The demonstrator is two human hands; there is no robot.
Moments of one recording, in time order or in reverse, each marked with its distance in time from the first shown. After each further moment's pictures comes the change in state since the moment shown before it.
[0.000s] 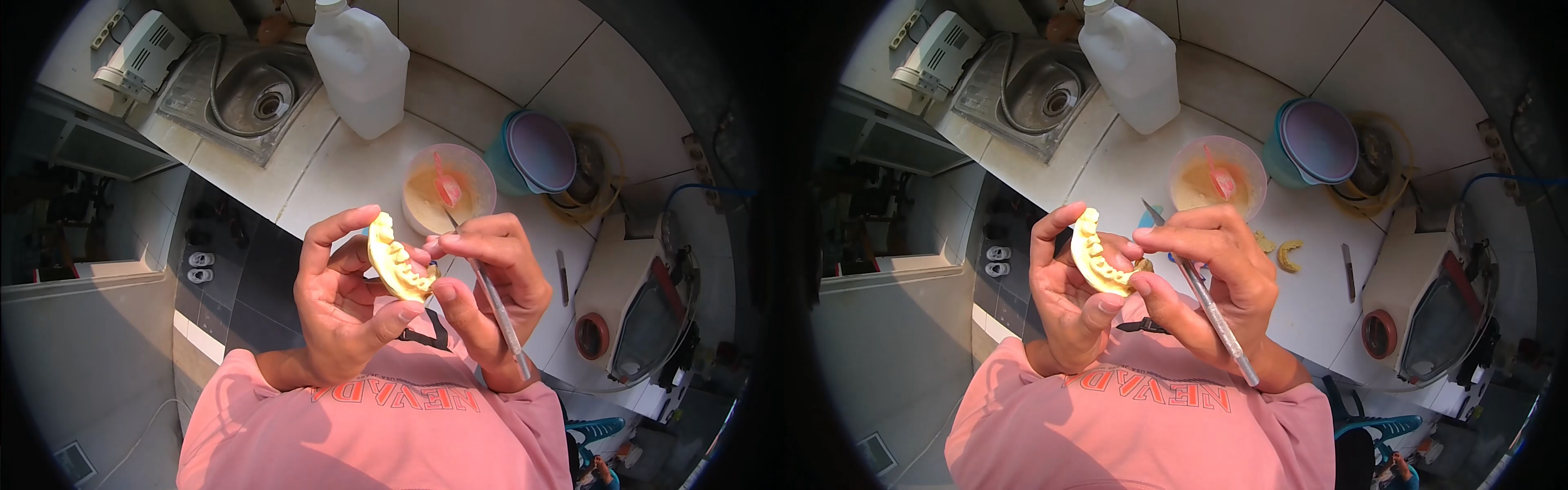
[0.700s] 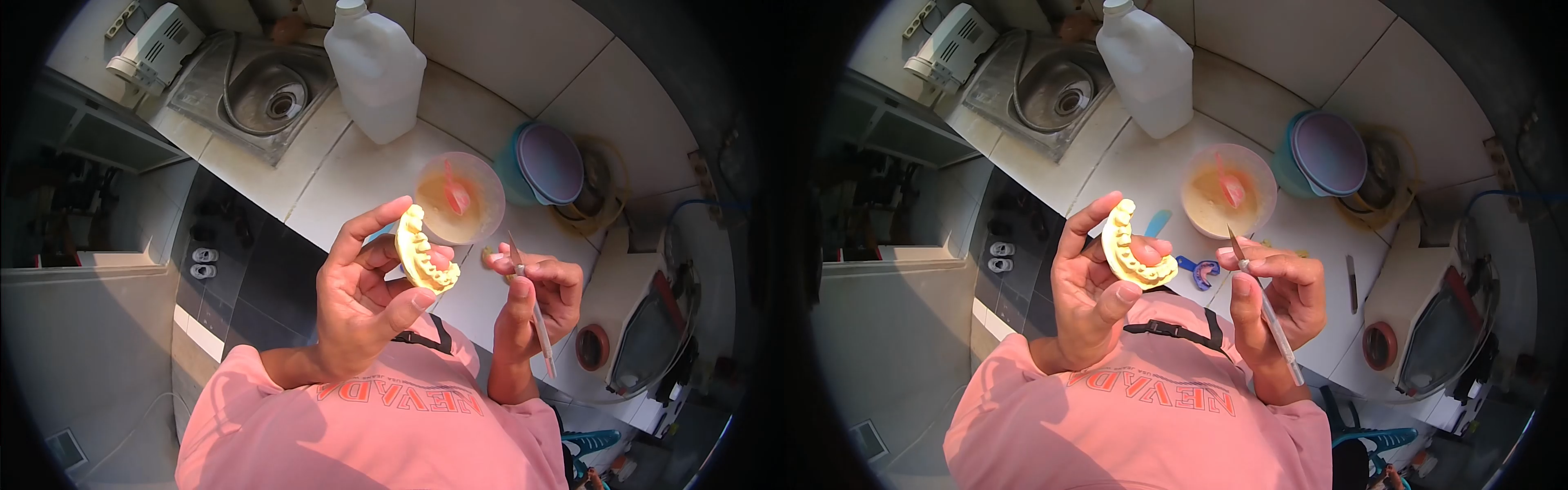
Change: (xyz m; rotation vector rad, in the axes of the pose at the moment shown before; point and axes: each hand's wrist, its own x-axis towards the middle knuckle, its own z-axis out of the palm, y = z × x) left_hand 0.003 0.001 0.002 -0.088 0.028 -0.120; right_hand -0.023 0.008 -0.015 -0.087 0.262 -0.012
